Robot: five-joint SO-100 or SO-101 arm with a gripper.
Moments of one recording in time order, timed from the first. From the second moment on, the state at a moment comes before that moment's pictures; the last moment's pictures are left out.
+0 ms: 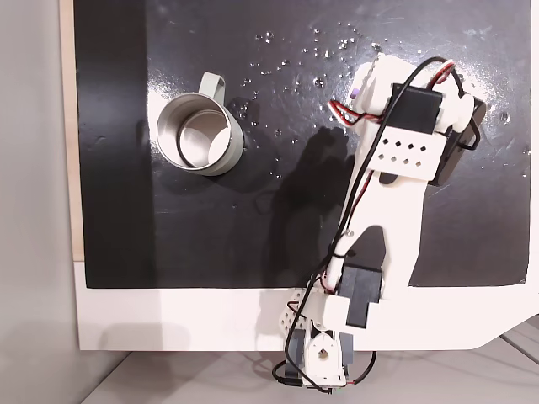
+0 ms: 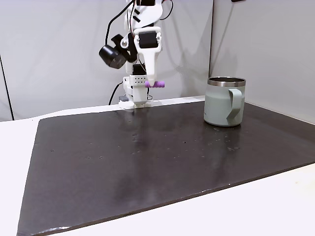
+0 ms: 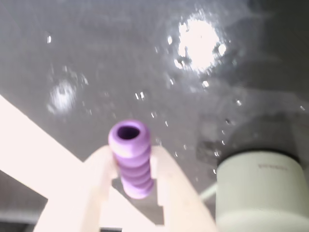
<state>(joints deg) 9.6 83.8 58.5 92.0 13.7</state>
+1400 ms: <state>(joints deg) -26.9 93.8 58.5 83.8 11.9</state>
